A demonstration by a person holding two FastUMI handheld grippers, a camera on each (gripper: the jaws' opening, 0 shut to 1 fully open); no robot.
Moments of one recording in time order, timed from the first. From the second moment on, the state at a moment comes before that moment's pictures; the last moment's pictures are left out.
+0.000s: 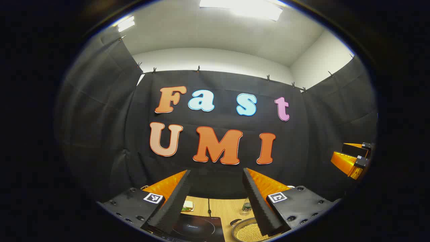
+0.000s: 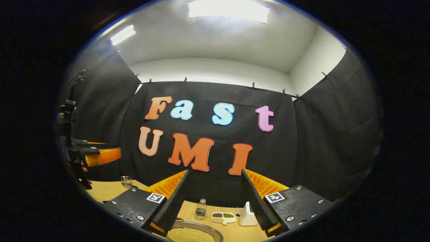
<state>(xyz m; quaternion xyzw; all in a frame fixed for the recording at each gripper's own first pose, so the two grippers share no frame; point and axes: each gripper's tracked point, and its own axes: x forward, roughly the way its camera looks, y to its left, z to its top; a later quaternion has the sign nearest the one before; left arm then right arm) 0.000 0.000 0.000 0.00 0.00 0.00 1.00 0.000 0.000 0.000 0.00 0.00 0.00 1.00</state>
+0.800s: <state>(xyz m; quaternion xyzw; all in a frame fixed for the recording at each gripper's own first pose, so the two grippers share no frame) -0.012 -0.009 0.012 0.02 -0.03 0.00 1.00 -0.004 -0.007 -0.006 0.01 0.01 0.01 1.00</state>
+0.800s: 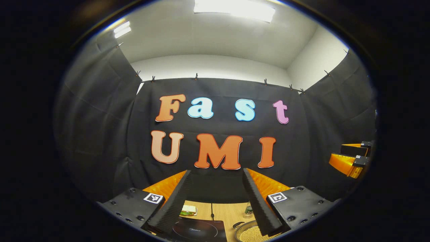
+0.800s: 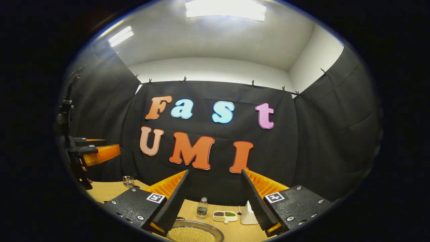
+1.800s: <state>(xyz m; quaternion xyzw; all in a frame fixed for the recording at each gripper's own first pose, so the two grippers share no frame) -0.029 -0.024 0.002 0.07 -0.04 -0.03 1.00 -0.033 -0.012 -0.038 0.02 0.03 0.01 1.00</state>
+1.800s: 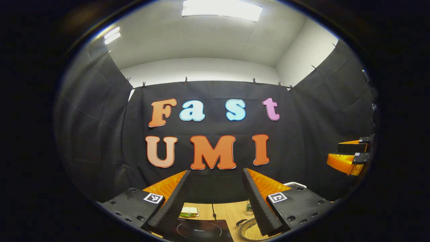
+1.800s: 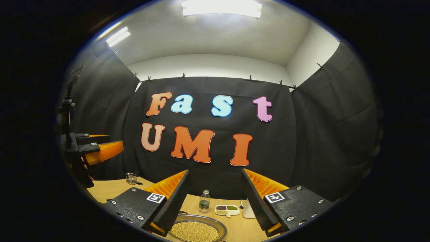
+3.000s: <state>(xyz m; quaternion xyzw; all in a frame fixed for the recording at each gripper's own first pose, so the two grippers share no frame) -0.026 -0.020 -0.058 0.07 0.02 -0.03 1.00 -0.109 0.034 -0.261 0.17 0.32 0.06 0.93</state>
